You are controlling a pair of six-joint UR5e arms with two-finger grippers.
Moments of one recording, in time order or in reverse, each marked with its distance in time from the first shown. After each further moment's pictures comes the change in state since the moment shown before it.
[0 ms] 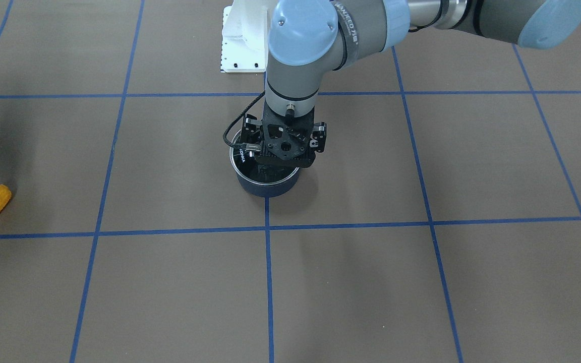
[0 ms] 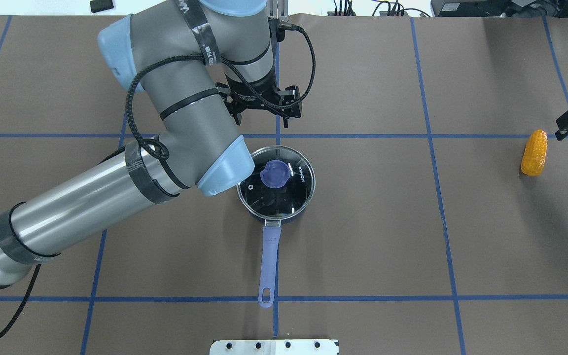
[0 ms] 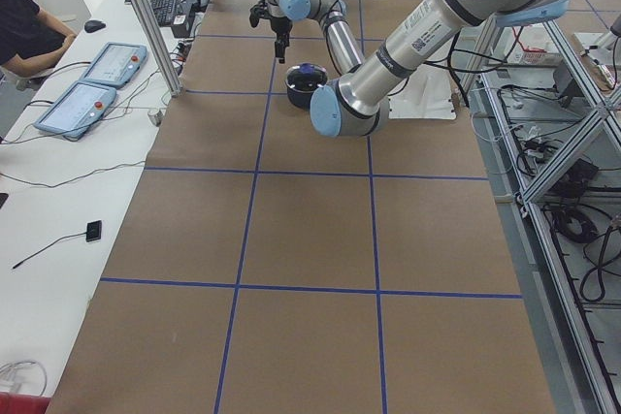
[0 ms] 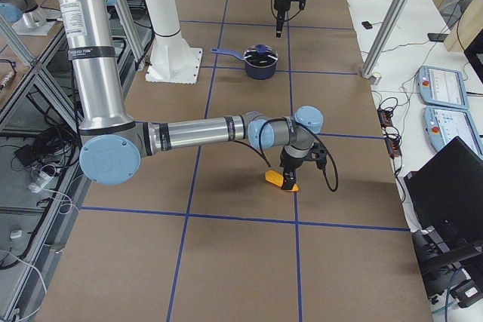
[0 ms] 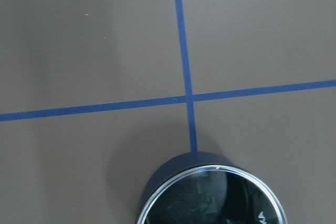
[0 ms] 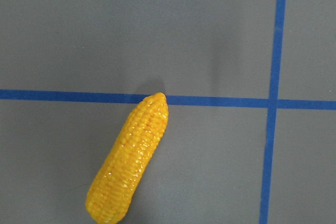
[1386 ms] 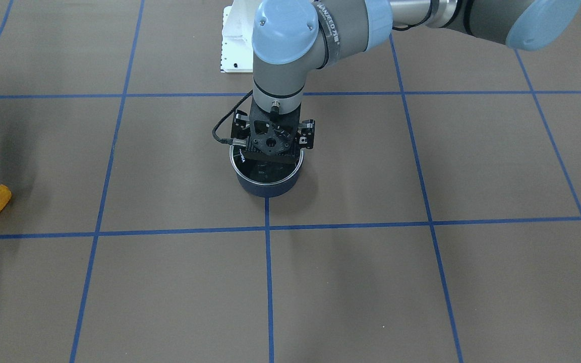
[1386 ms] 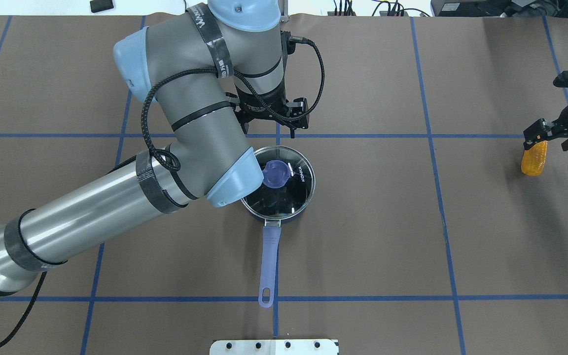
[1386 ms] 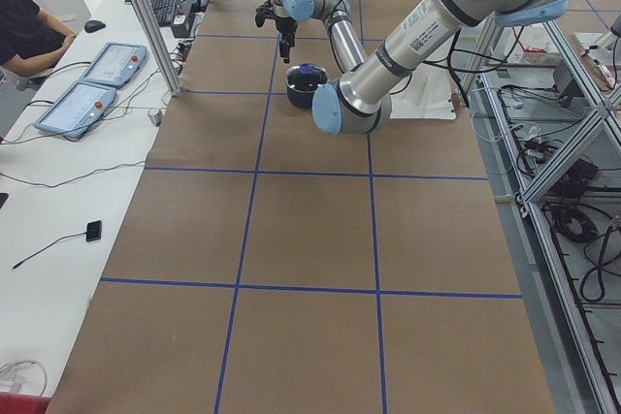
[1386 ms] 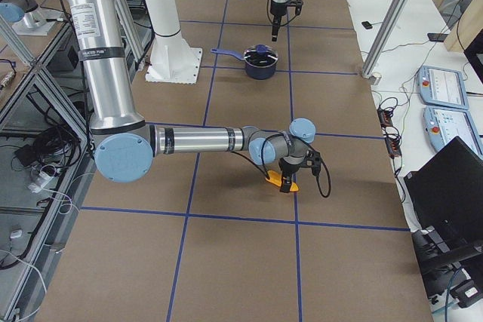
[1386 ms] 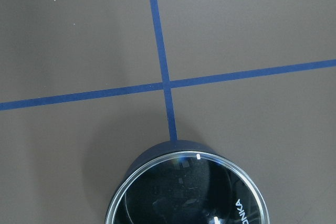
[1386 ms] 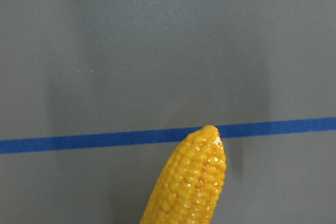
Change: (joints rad) left arm 0.022 -0.003 0.003 0.002 0.008 0.010; right arm -0.106 0.009 -0.149 0.273 -0.019 0.242
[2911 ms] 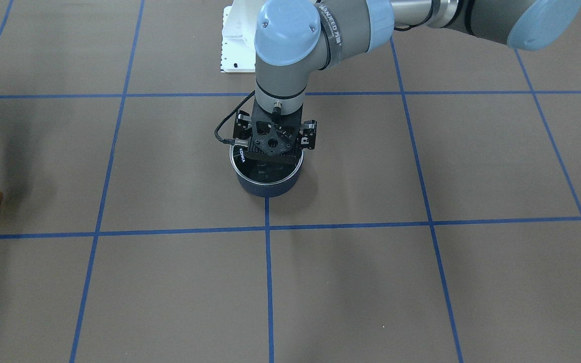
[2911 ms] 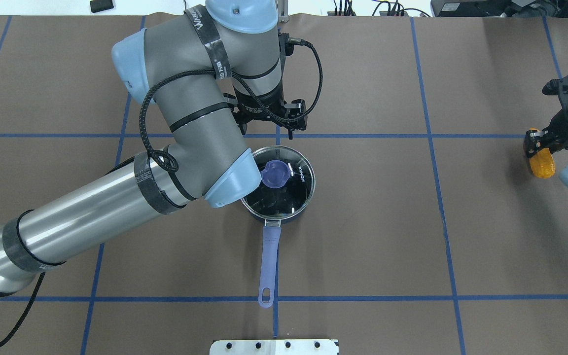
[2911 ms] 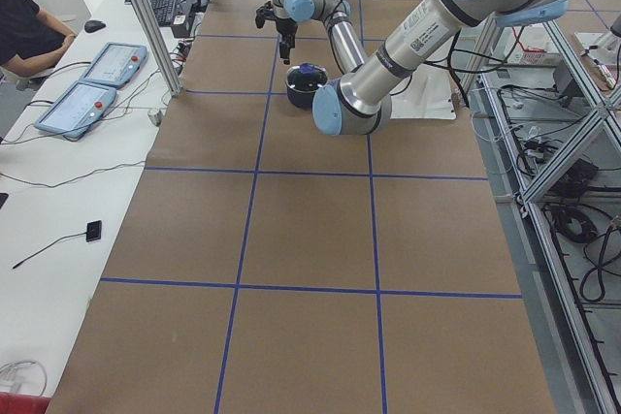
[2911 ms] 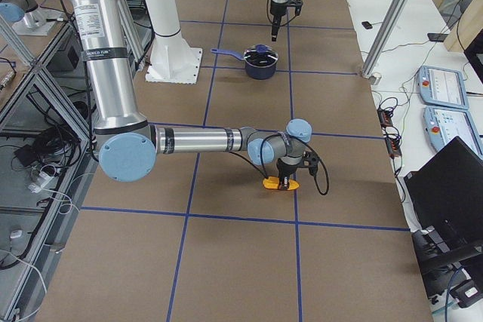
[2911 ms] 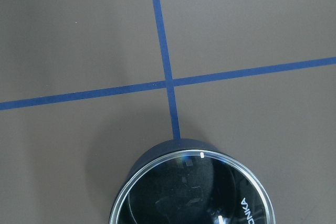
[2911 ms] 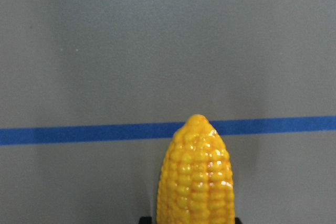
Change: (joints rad) left arm 0.000 0.007 -0.003 0.000 -0.001 0.010; right arm -0.037 0.006 -0.011 0.015 -0.050 -0.003
